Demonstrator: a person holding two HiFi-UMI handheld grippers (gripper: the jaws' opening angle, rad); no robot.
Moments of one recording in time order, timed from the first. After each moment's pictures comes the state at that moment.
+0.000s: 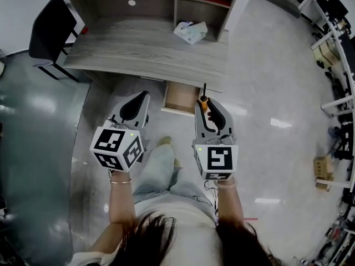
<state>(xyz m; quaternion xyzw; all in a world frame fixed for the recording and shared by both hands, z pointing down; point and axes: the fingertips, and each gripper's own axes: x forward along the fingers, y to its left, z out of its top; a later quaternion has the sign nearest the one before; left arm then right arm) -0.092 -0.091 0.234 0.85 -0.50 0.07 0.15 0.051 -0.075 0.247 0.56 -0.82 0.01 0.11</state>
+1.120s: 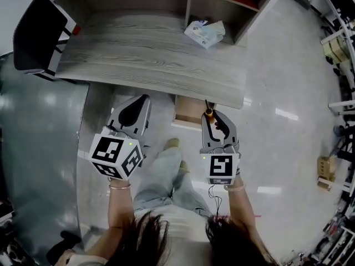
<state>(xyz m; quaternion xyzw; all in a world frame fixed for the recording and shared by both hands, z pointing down) -0.142 -0.218 0.294 0.85 -0.48 0.09 0.18 0.019 -0.183 0.359 0.54 -0.81 0.02 0.21</state>
